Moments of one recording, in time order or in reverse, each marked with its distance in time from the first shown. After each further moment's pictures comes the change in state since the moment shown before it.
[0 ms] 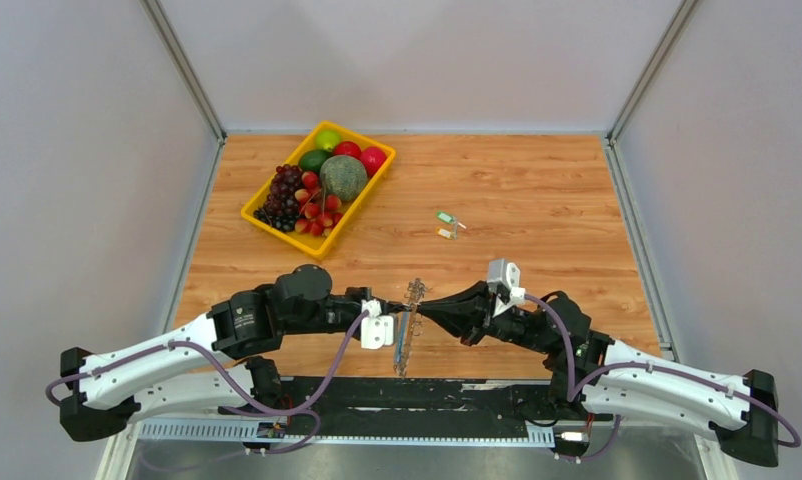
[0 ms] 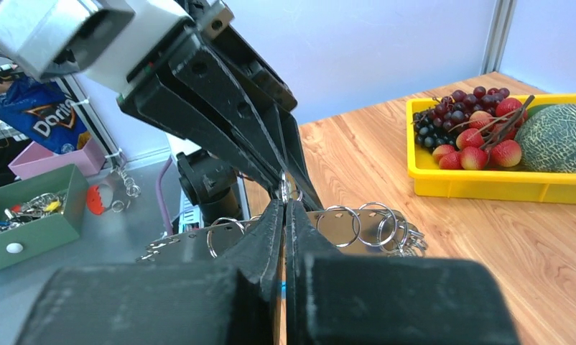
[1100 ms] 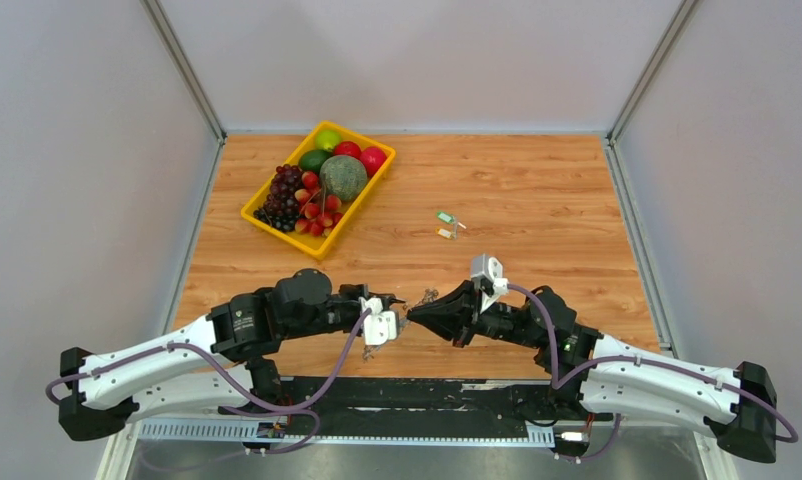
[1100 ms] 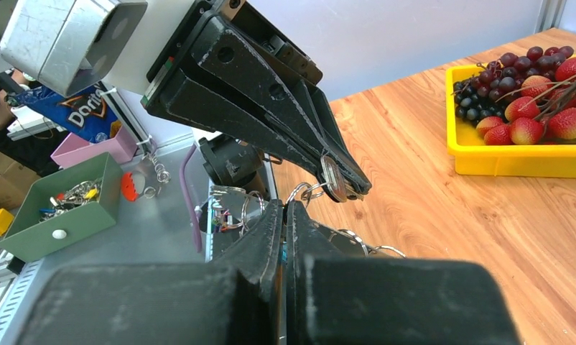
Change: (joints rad) left arm -0.006 -0.006 -0.021 -0.013 -0.151 0.003; right arm -0.008 0.097 0.015 0.034 -0.080 0.101
